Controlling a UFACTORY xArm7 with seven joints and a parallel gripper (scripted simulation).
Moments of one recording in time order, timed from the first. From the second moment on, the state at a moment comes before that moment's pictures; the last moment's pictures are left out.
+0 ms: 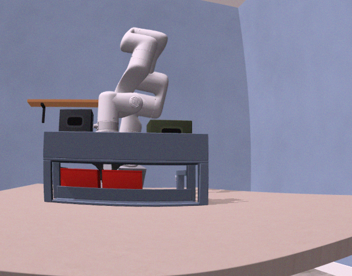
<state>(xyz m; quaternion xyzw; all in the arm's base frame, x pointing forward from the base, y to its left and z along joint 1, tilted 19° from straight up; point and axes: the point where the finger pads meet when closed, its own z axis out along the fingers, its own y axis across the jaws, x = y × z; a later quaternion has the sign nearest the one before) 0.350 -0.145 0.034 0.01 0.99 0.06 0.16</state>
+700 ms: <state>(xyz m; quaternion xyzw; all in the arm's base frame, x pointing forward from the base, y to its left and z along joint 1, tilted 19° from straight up) 0.351 -0.144 0.032 0.01 0.99 0.06 0.16</state>
